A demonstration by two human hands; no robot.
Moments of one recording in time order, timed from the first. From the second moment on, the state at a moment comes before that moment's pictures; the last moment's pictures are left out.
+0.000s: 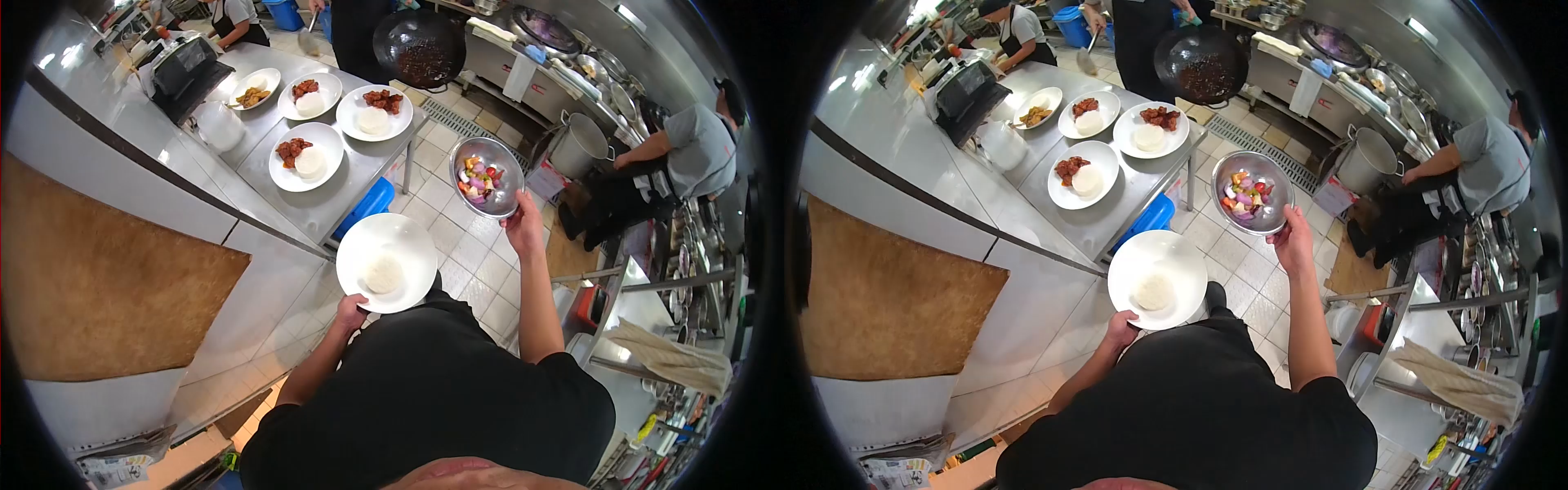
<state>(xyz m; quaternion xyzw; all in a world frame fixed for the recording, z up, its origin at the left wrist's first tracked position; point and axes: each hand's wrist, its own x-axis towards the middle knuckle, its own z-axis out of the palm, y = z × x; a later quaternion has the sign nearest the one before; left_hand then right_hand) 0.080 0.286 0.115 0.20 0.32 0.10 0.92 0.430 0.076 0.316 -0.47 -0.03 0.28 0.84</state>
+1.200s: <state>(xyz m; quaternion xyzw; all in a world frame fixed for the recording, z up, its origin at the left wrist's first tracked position) 0.152 0.296 0.133 0.16 0.38 0.20 0.89 0.633 0.143 0.375 -0.41 -0.11 0.19 0.88</state>
